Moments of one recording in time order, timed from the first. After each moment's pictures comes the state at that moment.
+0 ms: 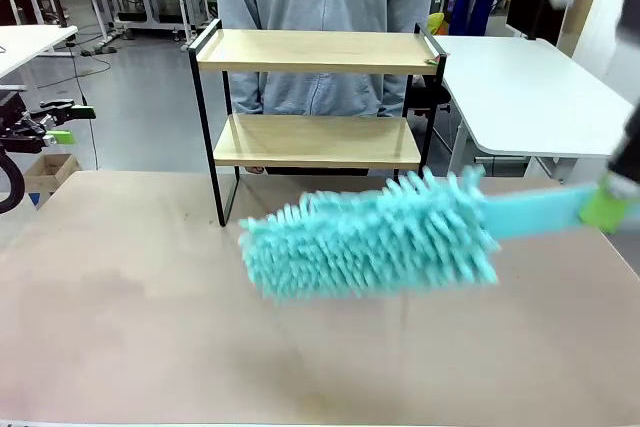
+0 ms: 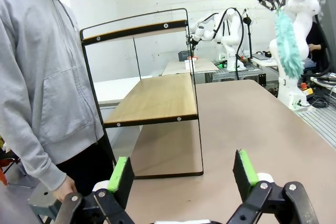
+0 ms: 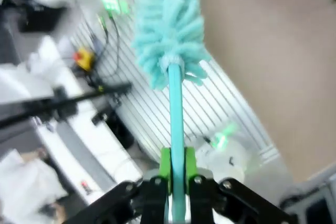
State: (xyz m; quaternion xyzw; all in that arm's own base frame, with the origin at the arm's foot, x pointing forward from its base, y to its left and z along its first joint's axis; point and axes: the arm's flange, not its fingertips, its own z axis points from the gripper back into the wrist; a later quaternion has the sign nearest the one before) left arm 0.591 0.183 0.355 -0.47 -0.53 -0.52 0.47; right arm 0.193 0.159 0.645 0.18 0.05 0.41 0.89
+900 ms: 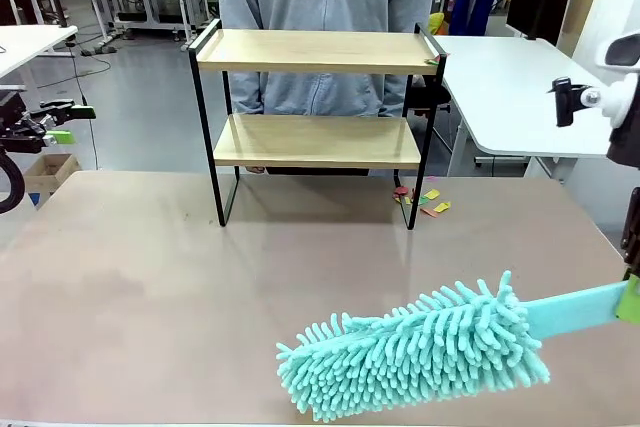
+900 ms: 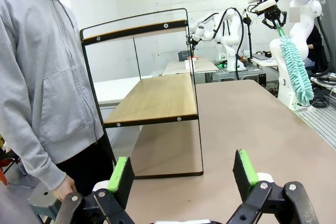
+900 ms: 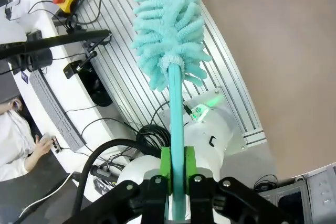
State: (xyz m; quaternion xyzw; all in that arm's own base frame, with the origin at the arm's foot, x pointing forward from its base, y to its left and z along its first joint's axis) left arm 0.591 0.183 0.355 -0.47 -0.53 -0.52 0.47; right arm 0.188 0.141 0.578 0.14 0.11 0.49 0.85
